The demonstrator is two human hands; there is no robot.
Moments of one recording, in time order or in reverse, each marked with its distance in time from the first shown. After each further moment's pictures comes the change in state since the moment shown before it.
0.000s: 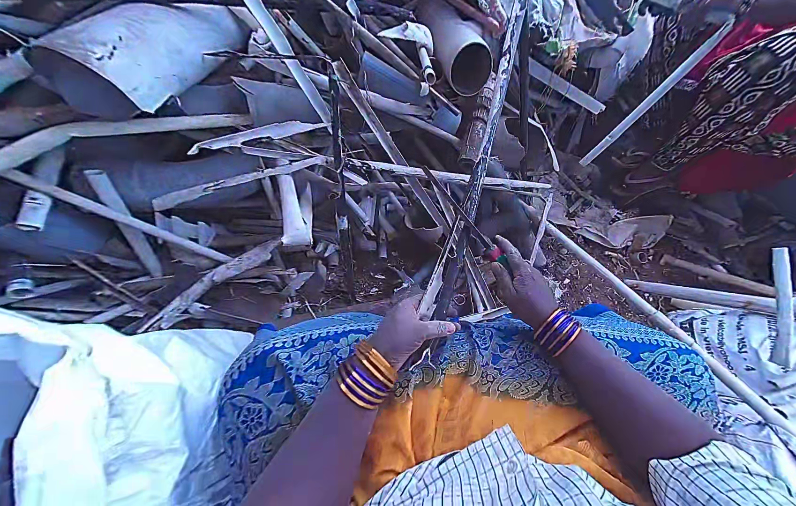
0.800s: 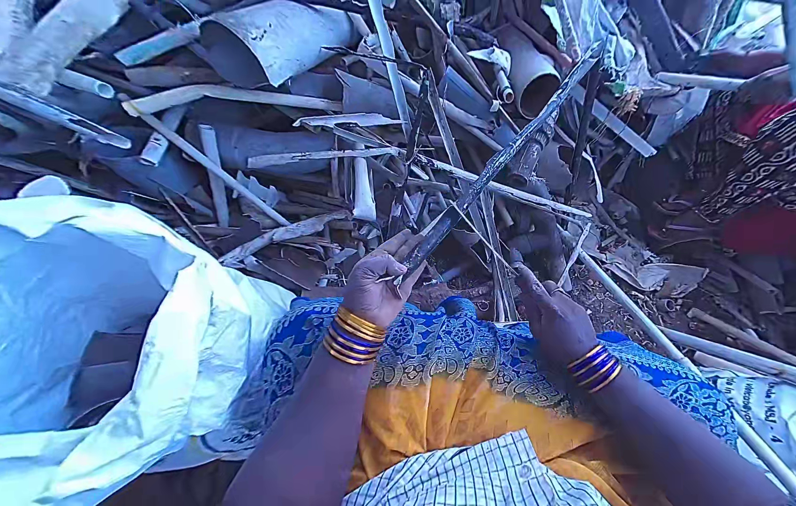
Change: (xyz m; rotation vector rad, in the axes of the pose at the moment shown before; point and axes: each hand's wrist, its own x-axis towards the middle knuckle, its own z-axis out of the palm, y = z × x) left_hand -0.025 0.003 -0.078 -0.846 0.155 0.464; right_hand -0.040 -0.028 0.010 -0.348 0.169 -0.399
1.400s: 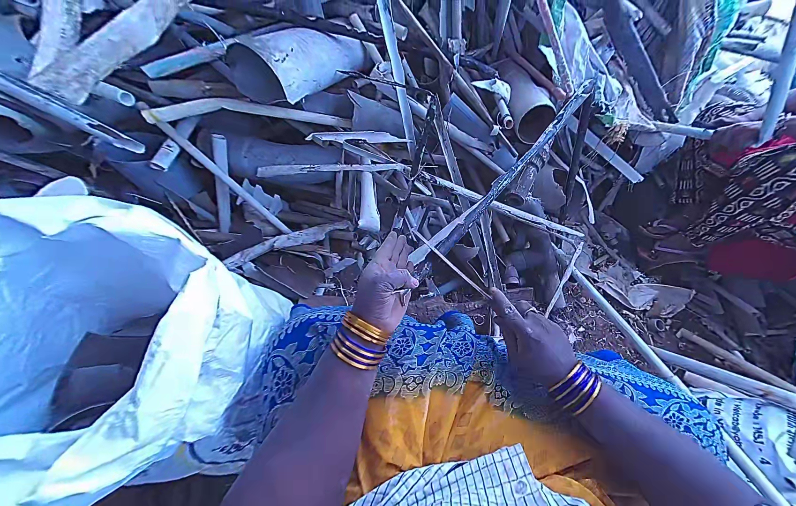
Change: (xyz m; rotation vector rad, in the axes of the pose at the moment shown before) left_hand 0.002 -0.007 0.005 0.251 0.039 0.155; right_hand 0.004 -0.026 0.001 0.007 -0.024 -0.123
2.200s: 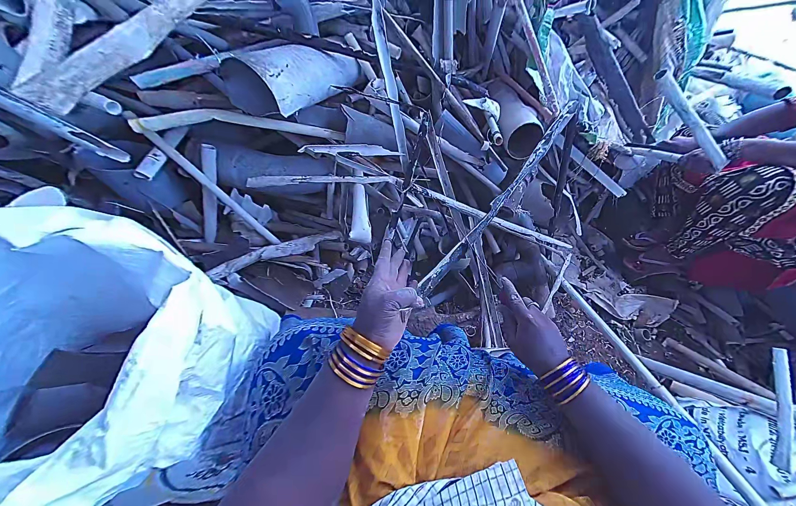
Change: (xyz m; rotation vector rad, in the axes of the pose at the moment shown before) left_hand -0.004 -0.001 0.015 0.120 0.005 -0.014; right_hand 0.016 0.003 -0.010 0.022 -0.122 0.256
